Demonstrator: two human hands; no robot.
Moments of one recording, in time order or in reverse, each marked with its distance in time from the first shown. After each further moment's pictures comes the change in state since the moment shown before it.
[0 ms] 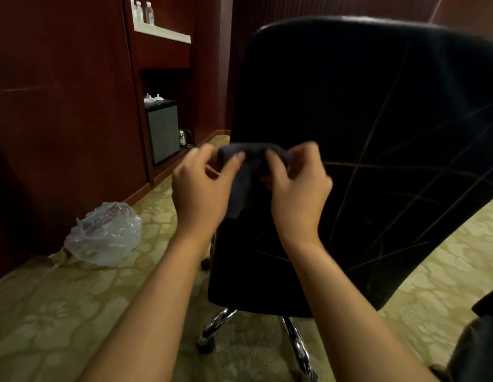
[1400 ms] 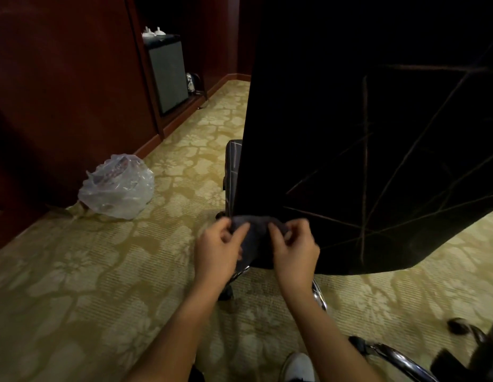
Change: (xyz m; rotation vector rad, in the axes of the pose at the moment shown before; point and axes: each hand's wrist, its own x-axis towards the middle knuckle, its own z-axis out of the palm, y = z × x) left_hand -0.171 -0.109 0.013 -0.027 -0.443 -0.650; right_hand -0.168 0.143 0.004 -0.162 -0.266 0.515
